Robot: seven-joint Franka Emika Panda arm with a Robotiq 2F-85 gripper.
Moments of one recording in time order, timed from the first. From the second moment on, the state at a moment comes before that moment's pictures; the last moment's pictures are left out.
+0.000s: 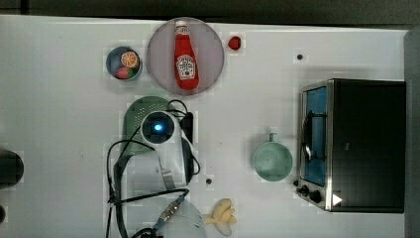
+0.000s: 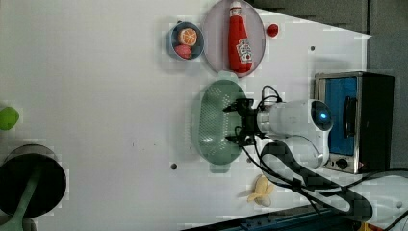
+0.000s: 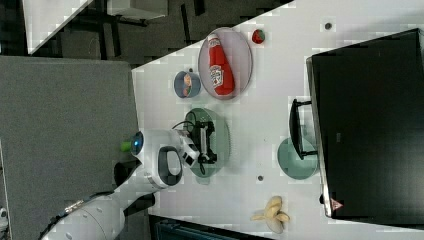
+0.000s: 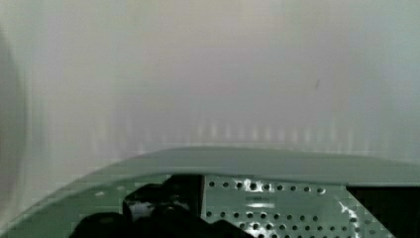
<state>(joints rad) 0.13 0.43 0.11 -2.36 -0.01 1.13 1.01</state>
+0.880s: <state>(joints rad) 0.03 0.40 -0.06 -2.39 -0.02 1.14 0.70</state>
